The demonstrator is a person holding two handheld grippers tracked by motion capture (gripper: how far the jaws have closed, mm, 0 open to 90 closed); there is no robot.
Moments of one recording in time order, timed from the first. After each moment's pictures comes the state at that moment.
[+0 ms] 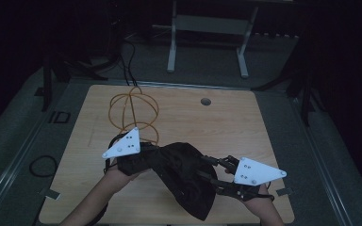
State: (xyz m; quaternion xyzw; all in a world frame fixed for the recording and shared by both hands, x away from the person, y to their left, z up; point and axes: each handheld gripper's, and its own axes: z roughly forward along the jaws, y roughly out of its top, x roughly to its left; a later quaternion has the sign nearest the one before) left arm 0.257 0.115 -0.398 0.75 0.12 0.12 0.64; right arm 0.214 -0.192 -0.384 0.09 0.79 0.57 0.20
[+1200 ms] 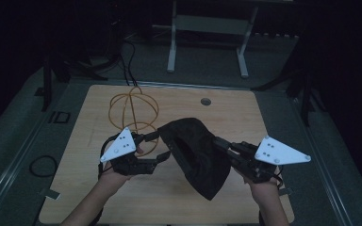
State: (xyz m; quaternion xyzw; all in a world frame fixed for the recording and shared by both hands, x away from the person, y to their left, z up) left arm 0.252 0.132 -0.409 0.74 0.21 0.19 0.61; right arm 0.236 -0.213 -0.348 0.17 0.73 0.62 0.23
